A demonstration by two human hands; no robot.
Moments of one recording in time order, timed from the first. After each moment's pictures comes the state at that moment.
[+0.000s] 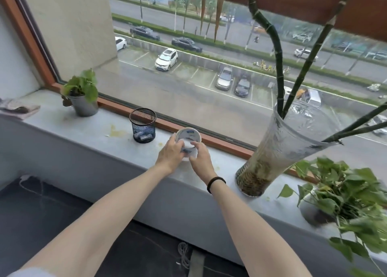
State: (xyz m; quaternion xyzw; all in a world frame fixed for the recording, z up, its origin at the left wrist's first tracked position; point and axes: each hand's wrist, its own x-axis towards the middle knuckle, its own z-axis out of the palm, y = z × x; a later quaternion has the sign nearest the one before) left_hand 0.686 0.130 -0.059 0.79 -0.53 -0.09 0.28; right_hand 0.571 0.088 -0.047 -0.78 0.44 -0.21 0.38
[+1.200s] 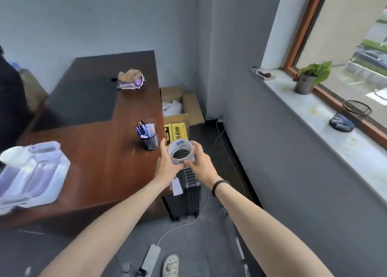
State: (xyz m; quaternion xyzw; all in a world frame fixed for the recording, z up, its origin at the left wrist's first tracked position) left_hand 0.559 0.718 -0.071 0.88 0.09 0.06 0.47; right_hand 0.567 0.578 -0.068 -0.85 -0.10 0.06 0.52
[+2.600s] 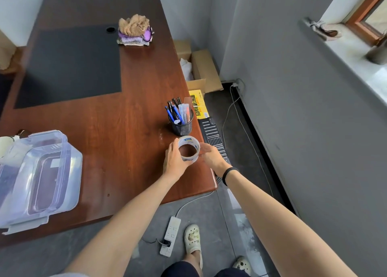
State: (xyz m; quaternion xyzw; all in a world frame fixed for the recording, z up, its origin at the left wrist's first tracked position) left_hand 0.653 0.889 -0.198 0.93 0.10 -0.06 0.36; right_hand 0.668 0.751 -0.162 -0.80 0.13 0.28 0.52
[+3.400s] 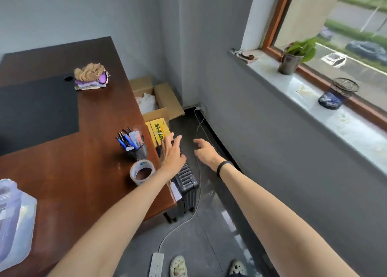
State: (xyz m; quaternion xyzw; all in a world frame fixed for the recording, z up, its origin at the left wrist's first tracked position) left_hand 0.670 0.750 -0.105 0.96 -0.10 0.00 0.26; right_hand 0.660 0.613 -0.081 -0.85 0.12 0.16 0.48
